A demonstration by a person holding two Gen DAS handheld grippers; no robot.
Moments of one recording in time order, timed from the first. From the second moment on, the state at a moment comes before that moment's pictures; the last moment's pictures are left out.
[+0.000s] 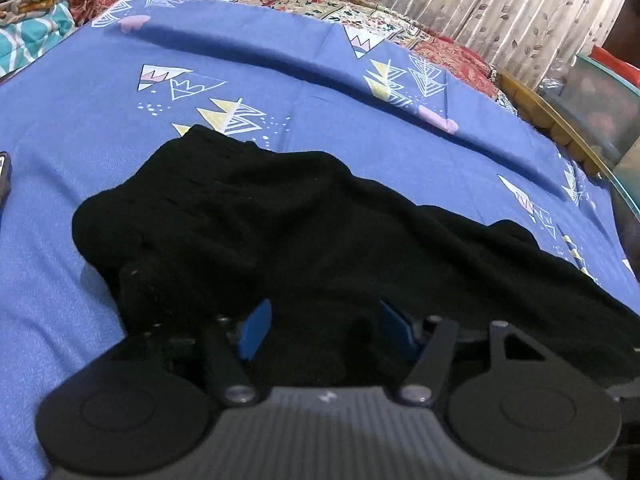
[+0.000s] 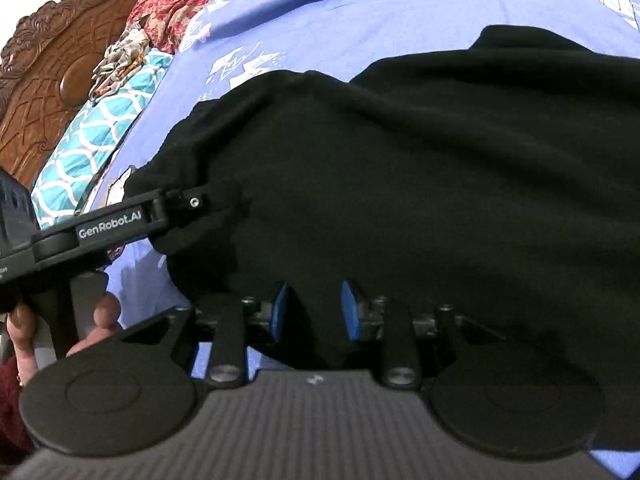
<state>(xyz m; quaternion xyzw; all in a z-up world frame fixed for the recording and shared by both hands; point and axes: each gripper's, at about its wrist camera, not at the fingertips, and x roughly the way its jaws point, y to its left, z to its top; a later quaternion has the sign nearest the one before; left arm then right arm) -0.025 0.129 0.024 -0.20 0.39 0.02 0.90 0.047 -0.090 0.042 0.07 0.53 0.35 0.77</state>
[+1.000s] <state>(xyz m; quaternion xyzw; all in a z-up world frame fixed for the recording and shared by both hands) -0.019 0.132 0.023 -0.19 0.39 0.02 0.90 0.037 -0.104 0.063 0.09 0.49 0.33 0.80</state>
